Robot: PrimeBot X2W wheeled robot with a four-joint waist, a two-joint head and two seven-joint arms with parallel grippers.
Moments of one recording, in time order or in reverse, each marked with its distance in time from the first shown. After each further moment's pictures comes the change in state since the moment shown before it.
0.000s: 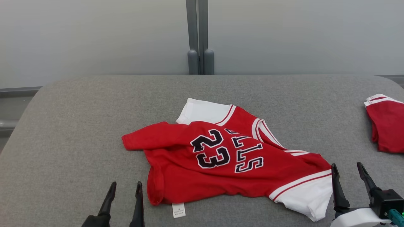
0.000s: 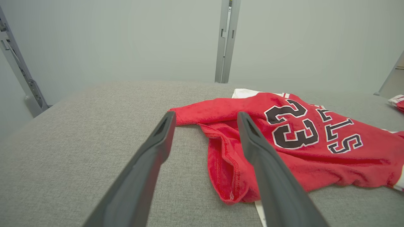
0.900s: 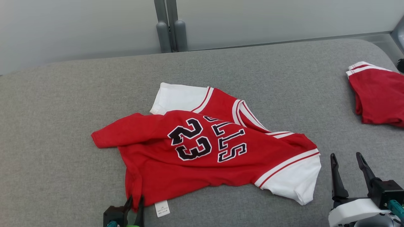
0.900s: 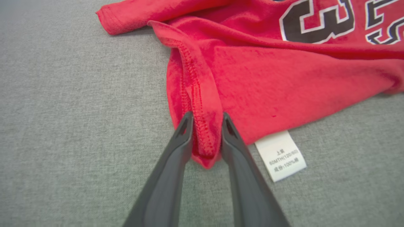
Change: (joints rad) left arm -0.155 0.016 -0.091 0.362 0.005 0.056 0.077; right arm -0.048 0.000 0.005 0.005 0.017 0.000 0.000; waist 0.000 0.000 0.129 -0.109
